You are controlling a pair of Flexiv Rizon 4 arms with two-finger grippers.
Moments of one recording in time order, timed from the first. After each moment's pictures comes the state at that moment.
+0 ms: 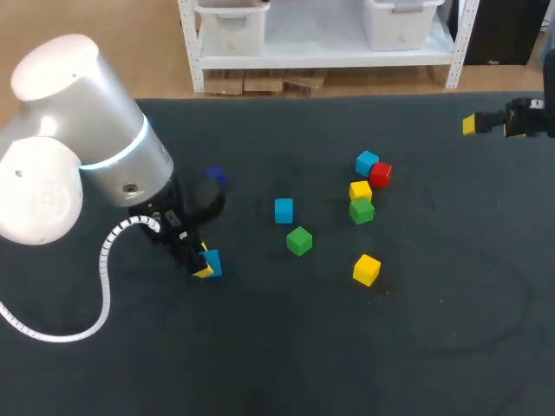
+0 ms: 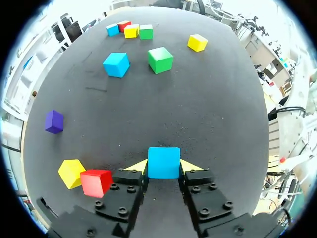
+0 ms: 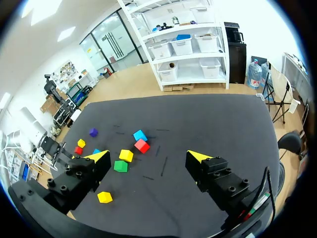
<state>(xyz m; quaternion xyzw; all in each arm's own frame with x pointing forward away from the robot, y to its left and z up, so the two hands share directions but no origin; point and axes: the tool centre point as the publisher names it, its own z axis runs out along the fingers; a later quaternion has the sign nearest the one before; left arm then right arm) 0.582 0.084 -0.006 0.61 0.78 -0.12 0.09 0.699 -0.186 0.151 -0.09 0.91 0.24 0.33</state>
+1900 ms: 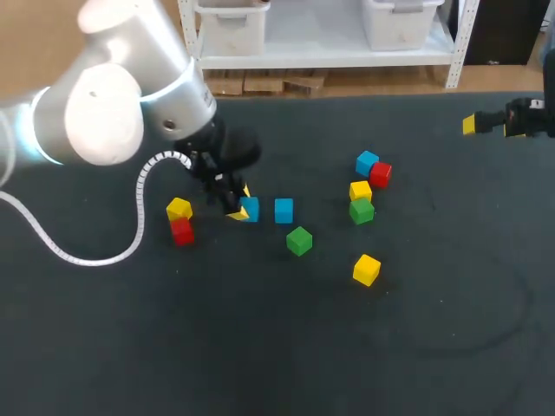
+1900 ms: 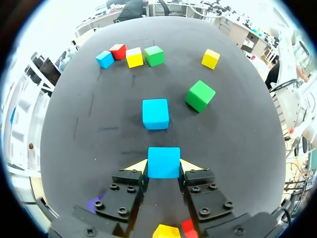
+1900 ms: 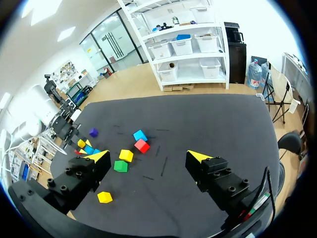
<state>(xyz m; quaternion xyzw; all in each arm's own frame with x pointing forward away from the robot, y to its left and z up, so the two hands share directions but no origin) 0.693 0.028 -0.001 0.73 0.66 -0.14 0.11 0.699 -0.186 0.151 -0.09 0.91 0.24 0.33</state>
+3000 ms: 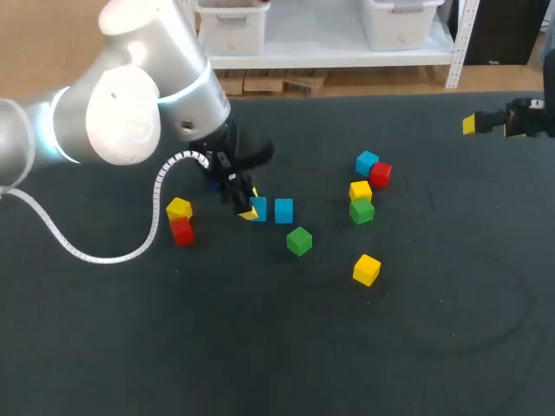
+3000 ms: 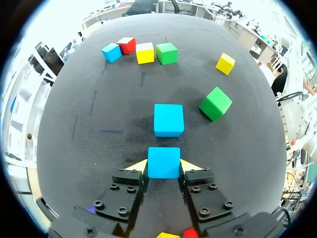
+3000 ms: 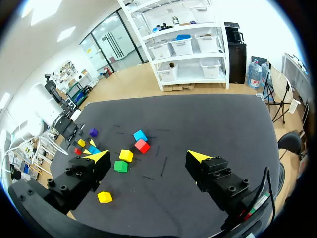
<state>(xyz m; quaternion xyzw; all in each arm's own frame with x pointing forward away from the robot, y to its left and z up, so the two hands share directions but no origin) 0.701 0.015 -0.010 0.71 0.69 -0.13 0.10 0.699 -0.186 0.151 -0.09 0.91 0.24 0.33</state>
